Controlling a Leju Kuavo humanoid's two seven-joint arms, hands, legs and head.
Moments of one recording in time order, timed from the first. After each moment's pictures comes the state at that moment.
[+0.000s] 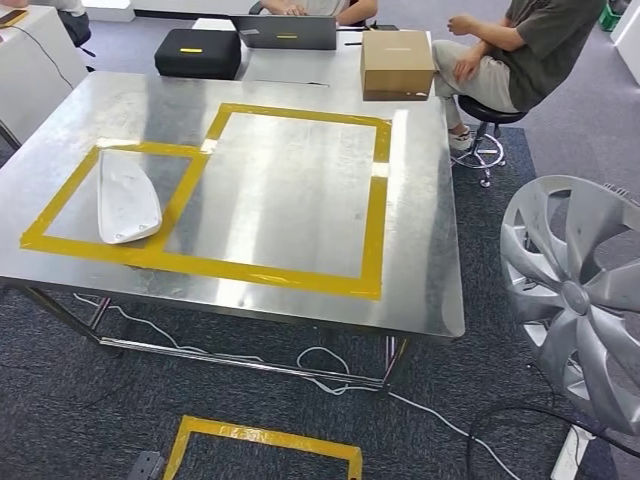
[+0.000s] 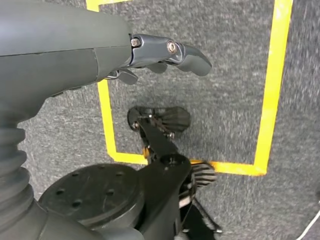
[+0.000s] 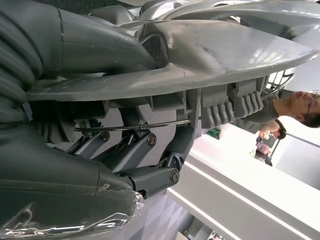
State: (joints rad) left arm -0.02 -0.17 1.42 -0.41 -1.38 -0.28 -0.28; right arm 0.09 0.09 -0.51 -2.10 0.40 0.10 0.03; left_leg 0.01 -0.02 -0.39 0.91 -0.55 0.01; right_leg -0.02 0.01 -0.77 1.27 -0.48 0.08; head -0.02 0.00
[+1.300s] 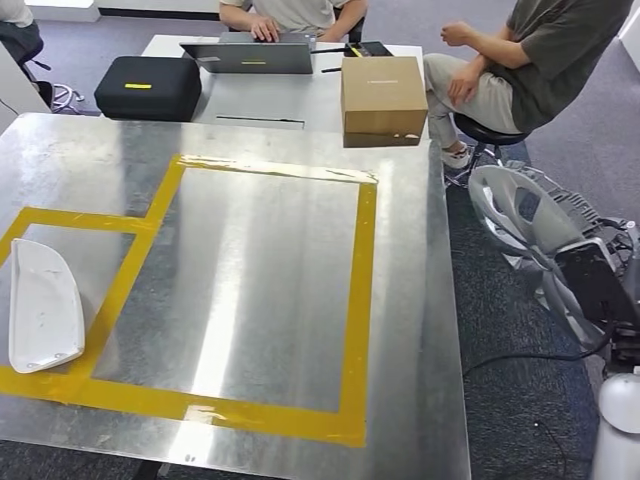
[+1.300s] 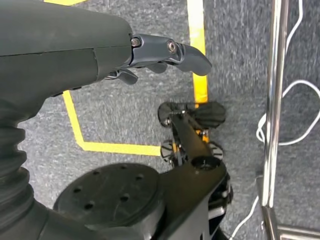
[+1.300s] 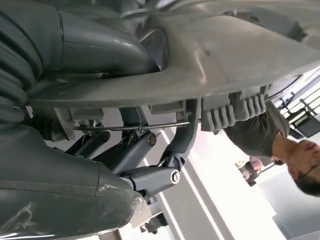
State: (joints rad) left arm -0.04 -0.13 1.40 -0.34 -1.39 -0.28 -0.23; right arm -0.22 -0.04 -0.24 -1.79 0.91 0.11 0.07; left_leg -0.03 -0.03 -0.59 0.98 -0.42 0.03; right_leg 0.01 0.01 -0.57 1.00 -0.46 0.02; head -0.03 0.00
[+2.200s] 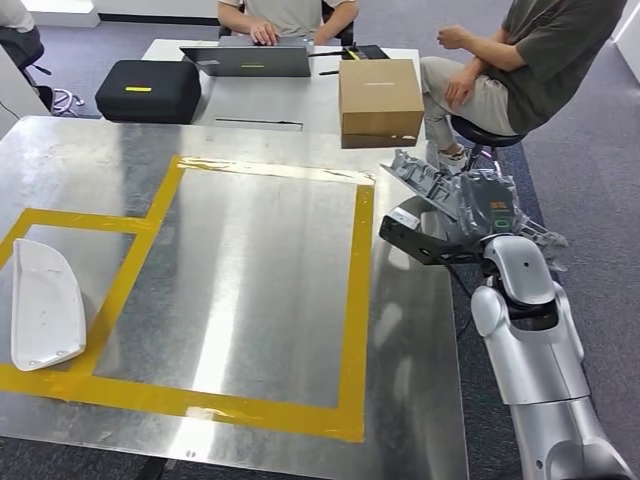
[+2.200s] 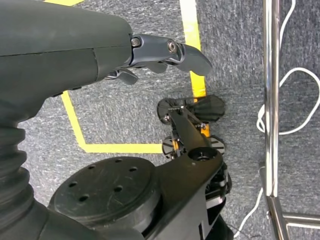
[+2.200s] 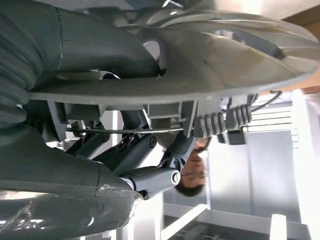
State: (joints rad) left arm -0.07 -0.12 1.37 -0.28 -1.40 -0.27 -0.23; right arm -0.60 0.03 0.23 -1.29 1.38 0.05 0.05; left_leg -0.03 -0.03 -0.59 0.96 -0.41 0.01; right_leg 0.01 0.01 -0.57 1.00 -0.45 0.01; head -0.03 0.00
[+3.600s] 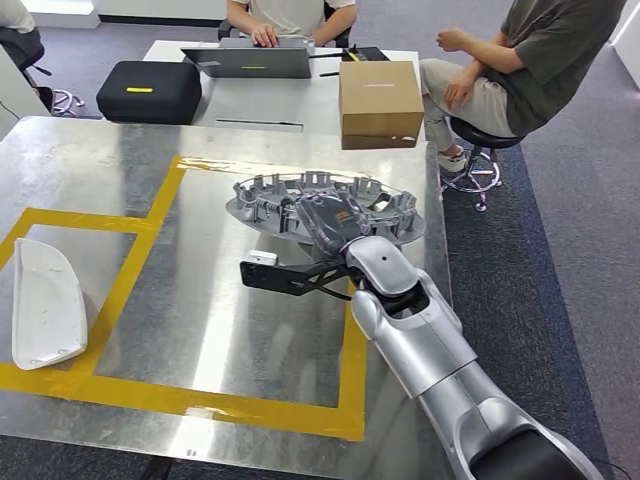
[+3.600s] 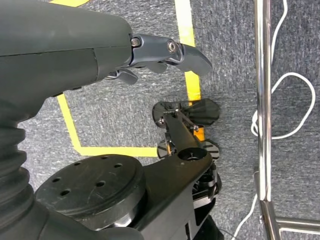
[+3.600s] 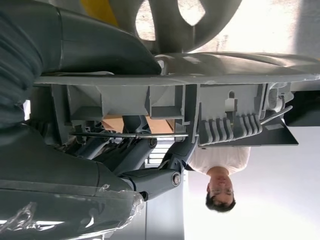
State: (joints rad) left arm -0.09 -0.13 1.32 -0.26 -1.36 -0.19 -0.21; right arm -0.74 0.27 0.54 -0.95 1.23 0.03 -0.03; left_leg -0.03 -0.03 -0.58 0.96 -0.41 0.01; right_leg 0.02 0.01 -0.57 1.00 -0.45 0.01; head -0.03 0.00
